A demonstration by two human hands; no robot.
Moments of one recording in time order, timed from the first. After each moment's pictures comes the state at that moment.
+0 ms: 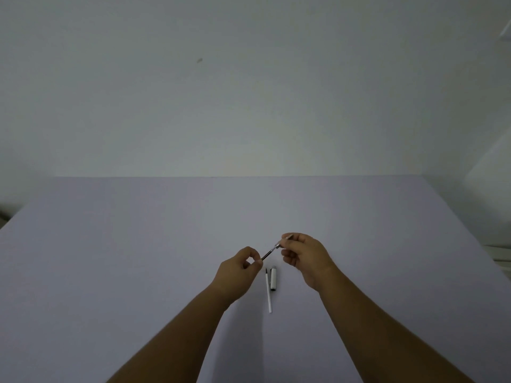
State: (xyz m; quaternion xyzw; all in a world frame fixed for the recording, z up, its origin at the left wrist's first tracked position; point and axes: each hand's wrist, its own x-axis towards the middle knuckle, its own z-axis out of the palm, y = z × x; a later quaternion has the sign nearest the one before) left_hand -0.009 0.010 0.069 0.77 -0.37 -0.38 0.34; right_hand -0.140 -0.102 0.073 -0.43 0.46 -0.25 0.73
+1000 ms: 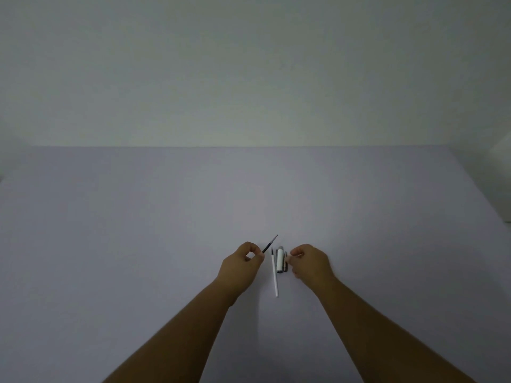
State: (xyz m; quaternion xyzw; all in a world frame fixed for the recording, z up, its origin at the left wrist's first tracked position) left_hand -0.002 0.006 0.015 0.78 -0.28 -0.45 0.34; right_hand -0.139 -0.097 -0.026 -0.61 0.61 -0.08 0.50
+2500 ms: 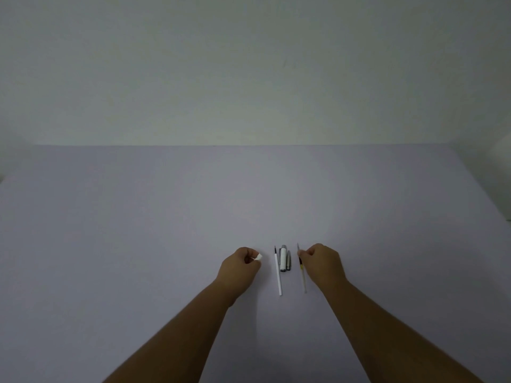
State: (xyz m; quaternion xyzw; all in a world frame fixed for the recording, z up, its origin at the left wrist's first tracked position) left_hand 0.007 0.013 0.002 0.79 -0.26 -0.45 0.33; right_hand -0.147 -0.102 -0.017 -0.70 0.63 -0.03 0.34
